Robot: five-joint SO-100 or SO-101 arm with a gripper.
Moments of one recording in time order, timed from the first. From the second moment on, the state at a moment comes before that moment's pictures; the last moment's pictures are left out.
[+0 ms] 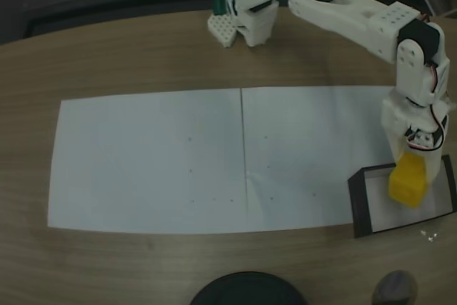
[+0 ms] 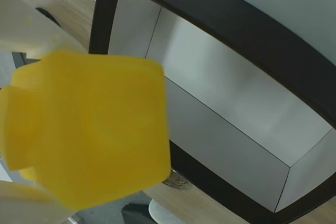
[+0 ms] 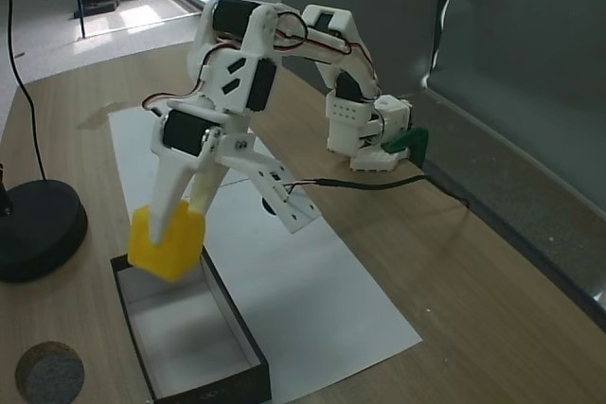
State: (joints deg) arm -31.6 55.0 25.8 84.8 -6.2
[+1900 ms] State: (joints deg) arm 3.1 181.4 97.7 89.4 -4.6
